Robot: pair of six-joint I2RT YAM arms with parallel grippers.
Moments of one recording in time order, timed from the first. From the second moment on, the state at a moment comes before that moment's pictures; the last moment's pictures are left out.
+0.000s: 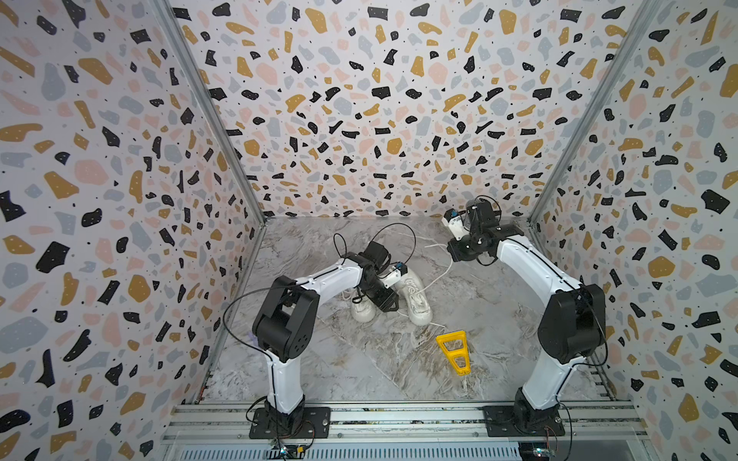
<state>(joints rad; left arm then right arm) -0.55 1.94 1.36 -0.72 0.42 0.27 0.30 1.79 1.52 -0.67 -0.23 -0.20</state>
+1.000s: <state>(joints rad) -0.63 1.95 1.23 -0.43 0.16 0.16 0.26 1.72 1.38 -0.58 -0.31 -0.14</state>
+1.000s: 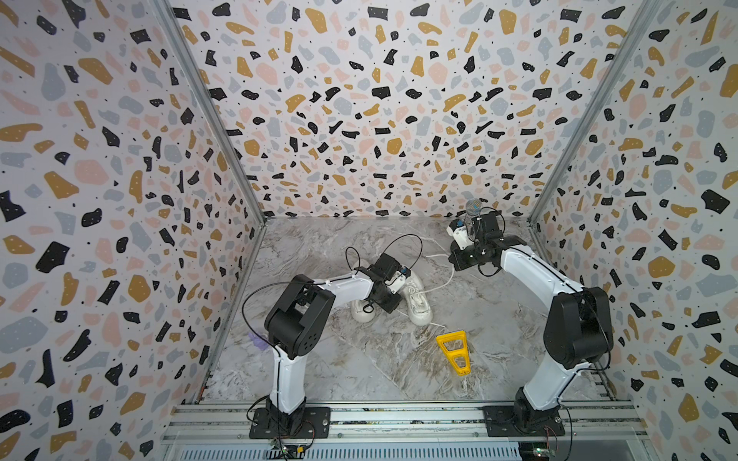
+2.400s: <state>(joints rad) -0.57 1.77 1.80 -1.31 0.65 0.53 0.16 1.47 1.28 -0.60 -0.73 -0.19</state>
